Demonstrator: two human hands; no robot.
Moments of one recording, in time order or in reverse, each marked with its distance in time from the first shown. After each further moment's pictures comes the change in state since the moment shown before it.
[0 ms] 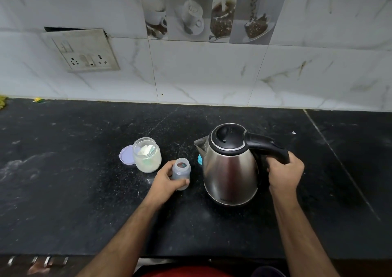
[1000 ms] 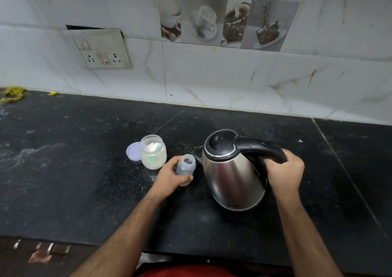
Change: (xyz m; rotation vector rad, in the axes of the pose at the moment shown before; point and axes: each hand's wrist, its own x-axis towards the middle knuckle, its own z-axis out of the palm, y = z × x) left_hand 0.008 0.002 -0.002 0.016 0.017 0.032; right_hand 0.002 -0.011 0.002 -0.312 -0.102 -0.149
